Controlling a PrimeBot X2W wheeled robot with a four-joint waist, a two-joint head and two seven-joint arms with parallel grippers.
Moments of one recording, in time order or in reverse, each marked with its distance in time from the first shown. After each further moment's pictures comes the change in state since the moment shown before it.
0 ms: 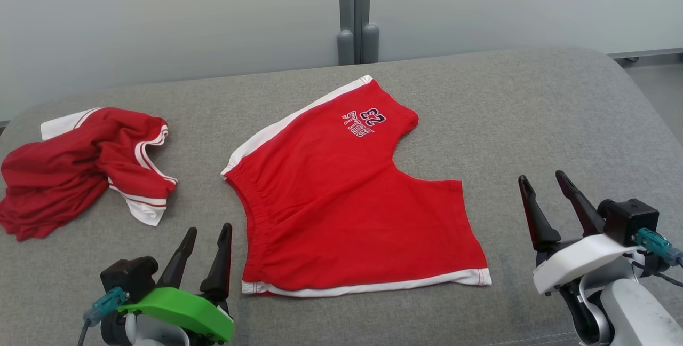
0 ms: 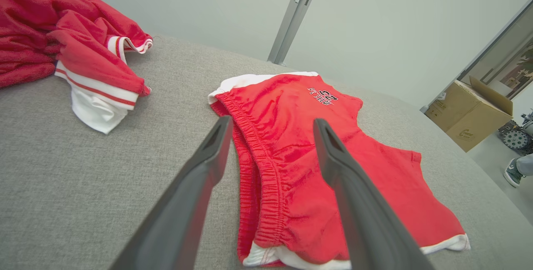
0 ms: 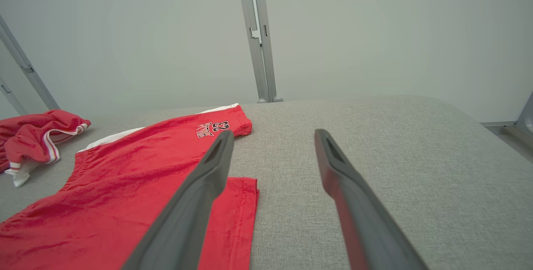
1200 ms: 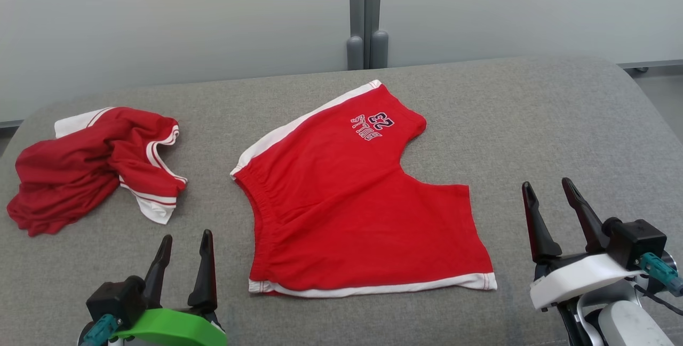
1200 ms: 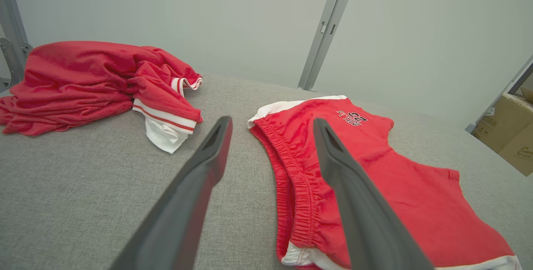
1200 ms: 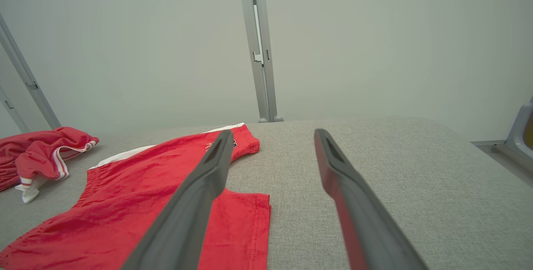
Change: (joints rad) left arm 0.131 -0.039 0.118 -0.173 0.200 0.106 -0.003; right arm 0.113 0.046 -0.045 -0.179 -0.074 -0.077 -0.002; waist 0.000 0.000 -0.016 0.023
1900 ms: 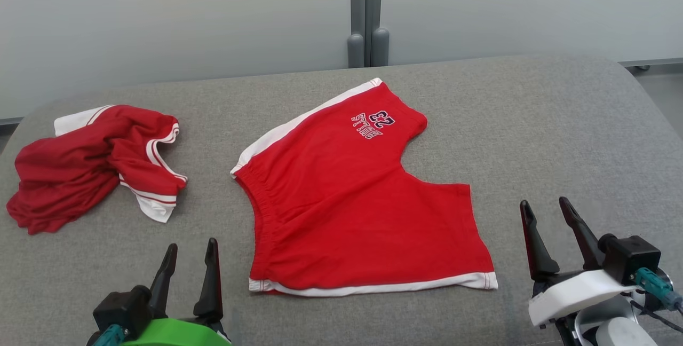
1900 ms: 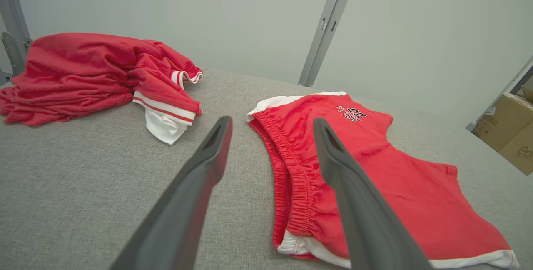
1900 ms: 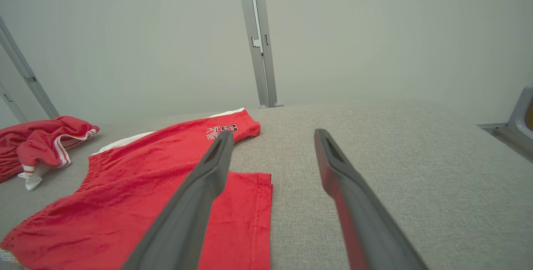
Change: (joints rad) left arm 0.033 -0.023 0.013 -0.023 0.026 0.000 0.000; right arm 0.039 0.017 -0.007 0.005 -0.003 0.001 0.000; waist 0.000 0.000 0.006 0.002
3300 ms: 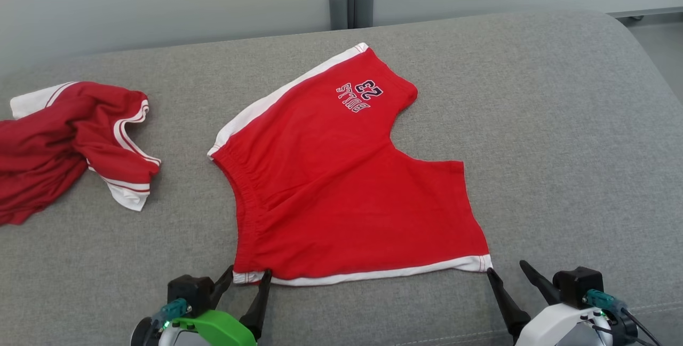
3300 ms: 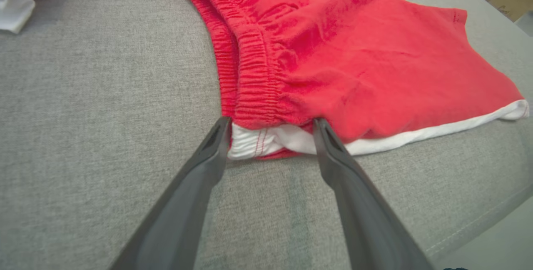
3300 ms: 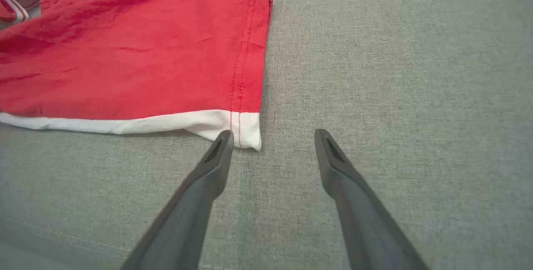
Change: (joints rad) left arm -0.141 0.001 -0.166 0.308 0.044 -0.137 0.123; right arm -0.030 -0.003 0.116 0.314 0.016 0.120 0.061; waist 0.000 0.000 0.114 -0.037
